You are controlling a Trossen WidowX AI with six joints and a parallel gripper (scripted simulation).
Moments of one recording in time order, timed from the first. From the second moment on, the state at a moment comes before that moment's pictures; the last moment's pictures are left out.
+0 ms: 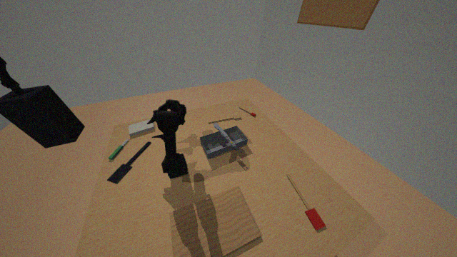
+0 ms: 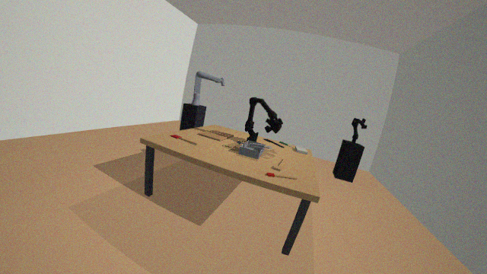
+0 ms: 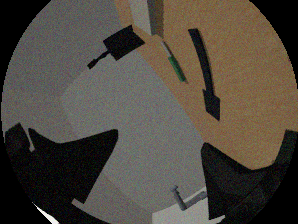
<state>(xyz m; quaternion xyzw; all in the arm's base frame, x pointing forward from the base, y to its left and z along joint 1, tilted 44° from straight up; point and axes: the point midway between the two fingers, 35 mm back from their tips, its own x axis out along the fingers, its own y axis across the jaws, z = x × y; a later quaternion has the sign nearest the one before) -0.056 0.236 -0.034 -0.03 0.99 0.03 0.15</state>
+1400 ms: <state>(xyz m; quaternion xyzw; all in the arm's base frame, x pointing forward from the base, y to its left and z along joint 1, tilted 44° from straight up) 0.325 0.081 -0.022 0.34 0.20 -0.48 0.78</state>
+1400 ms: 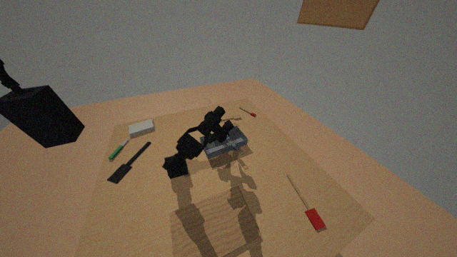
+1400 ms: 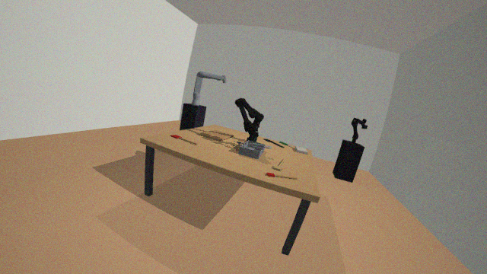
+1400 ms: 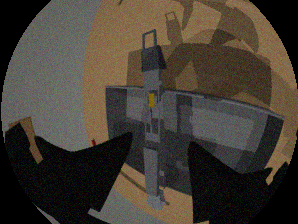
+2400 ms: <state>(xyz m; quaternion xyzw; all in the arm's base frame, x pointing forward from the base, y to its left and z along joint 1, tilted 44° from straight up) 0.353 0.063 -0.036 0.35 0.18 -0.48 0.78</state>
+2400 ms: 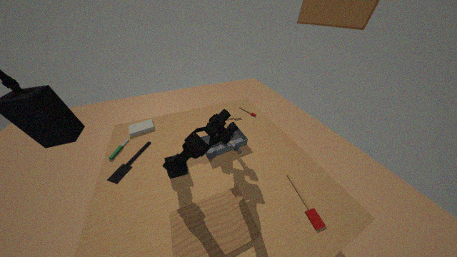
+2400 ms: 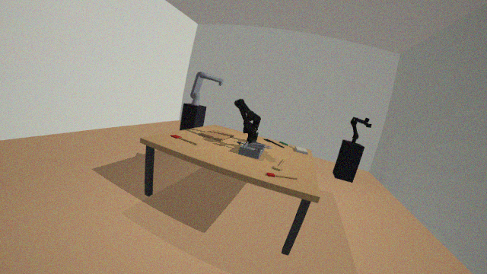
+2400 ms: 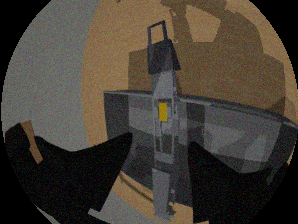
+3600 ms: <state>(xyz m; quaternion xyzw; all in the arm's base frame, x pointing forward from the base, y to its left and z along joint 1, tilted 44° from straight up) 0.374 0.031 -0.065 0.35 0.18 -0.48 0.78</state>
